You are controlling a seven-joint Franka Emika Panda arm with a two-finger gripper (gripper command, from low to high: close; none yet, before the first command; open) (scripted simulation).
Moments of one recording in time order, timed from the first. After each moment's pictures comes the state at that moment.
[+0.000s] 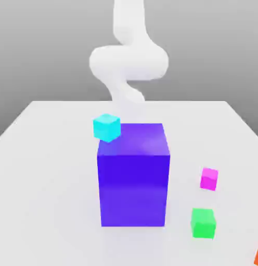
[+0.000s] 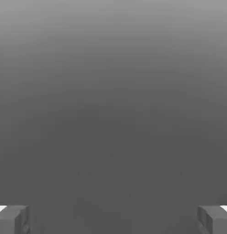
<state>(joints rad) 0.06 -0.74 0.02 -2.36 0.02 2.35 0.76</state>
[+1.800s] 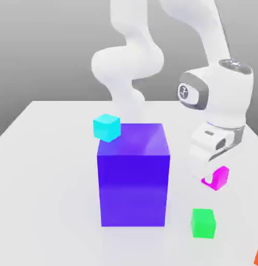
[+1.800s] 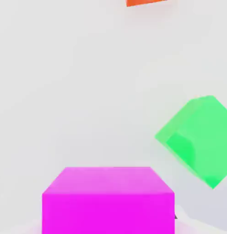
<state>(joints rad) 0.50 0.00 0.02 -2.69 0.00 2.69 0.80</state>
